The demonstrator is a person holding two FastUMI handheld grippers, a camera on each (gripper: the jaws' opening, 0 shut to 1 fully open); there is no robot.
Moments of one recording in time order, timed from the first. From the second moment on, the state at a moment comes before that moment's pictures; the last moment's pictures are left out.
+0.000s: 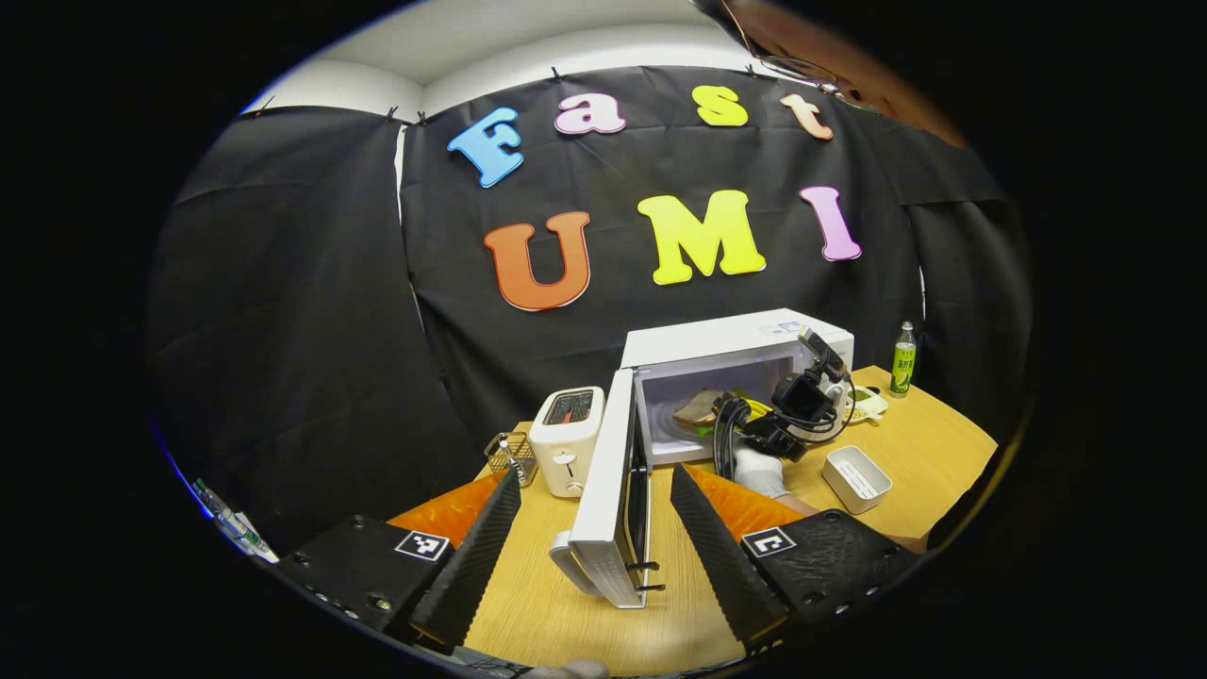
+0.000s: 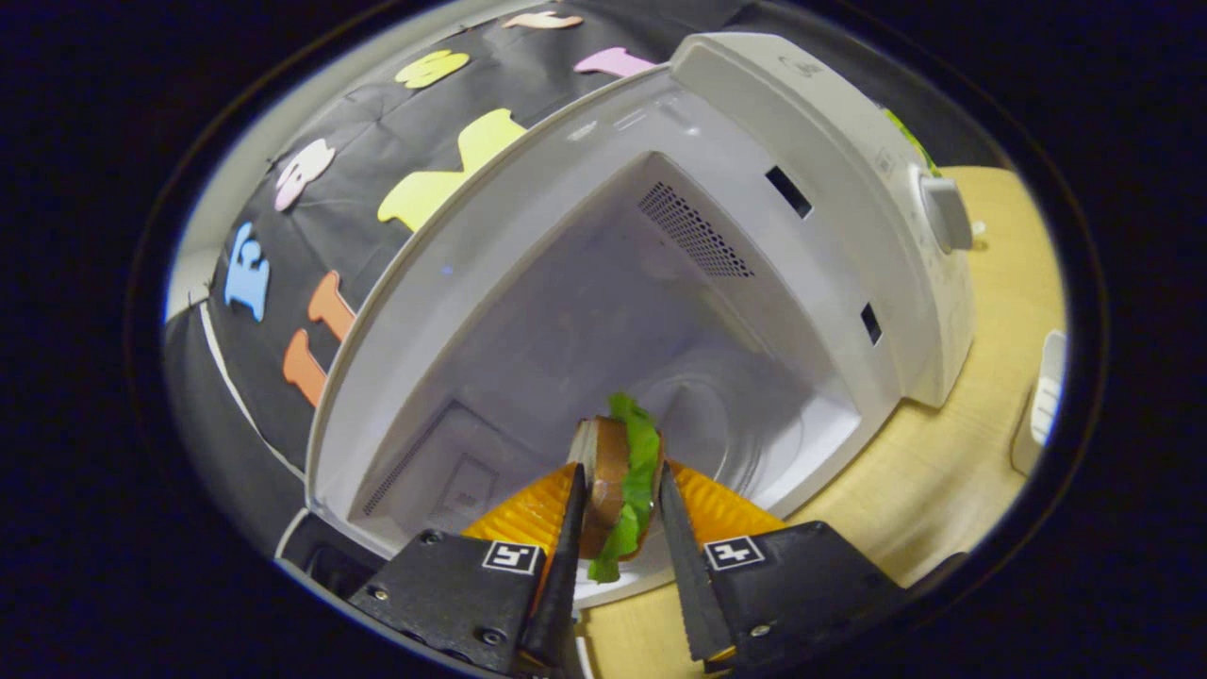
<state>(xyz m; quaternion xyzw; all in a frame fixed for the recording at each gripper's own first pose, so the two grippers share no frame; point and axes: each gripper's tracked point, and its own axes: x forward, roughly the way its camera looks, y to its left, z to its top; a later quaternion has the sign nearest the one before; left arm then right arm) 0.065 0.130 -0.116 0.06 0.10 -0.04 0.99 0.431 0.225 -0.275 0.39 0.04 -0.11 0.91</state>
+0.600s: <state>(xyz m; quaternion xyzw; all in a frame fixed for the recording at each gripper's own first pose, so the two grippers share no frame) 0.069 0.128 -0.097 0.06 0.08 -0.05 0.99 0.342 0.194 -0.209 0.20 0.02 -0.07 0.98</state>
